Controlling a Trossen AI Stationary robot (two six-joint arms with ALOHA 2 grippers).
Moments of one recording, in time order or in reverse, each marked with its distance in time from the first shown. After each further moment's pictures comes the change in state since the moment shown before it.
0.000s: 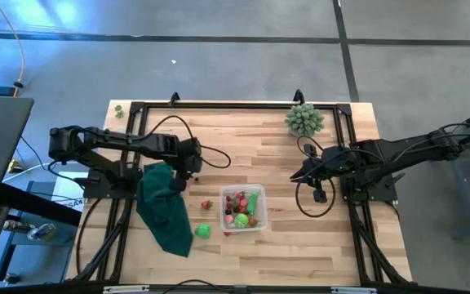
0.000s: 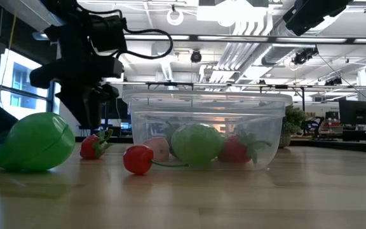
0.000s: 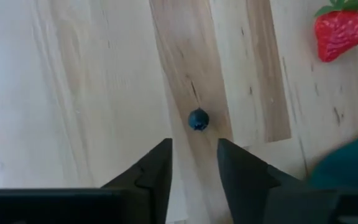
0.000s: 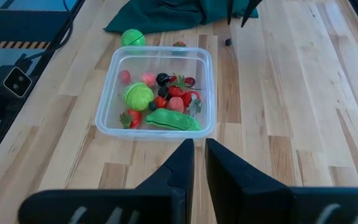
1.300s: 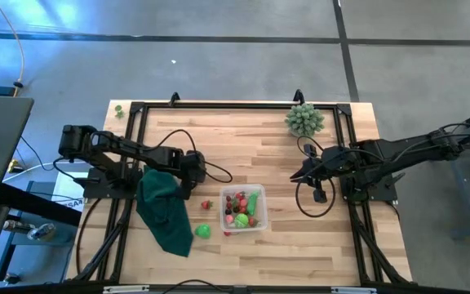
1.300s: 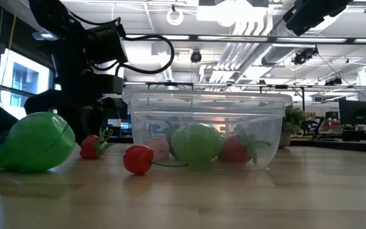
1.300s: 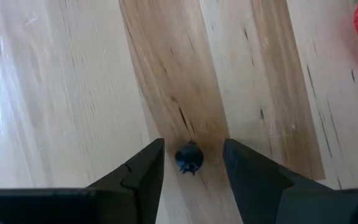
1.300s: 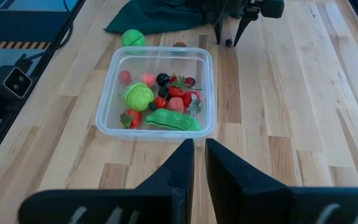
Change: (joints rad) left arm -0.123 0.121 -0.098 0.260 -0.121 -0.044; right arm 0.000 0.000 0.000 0.000 0.000 0.000
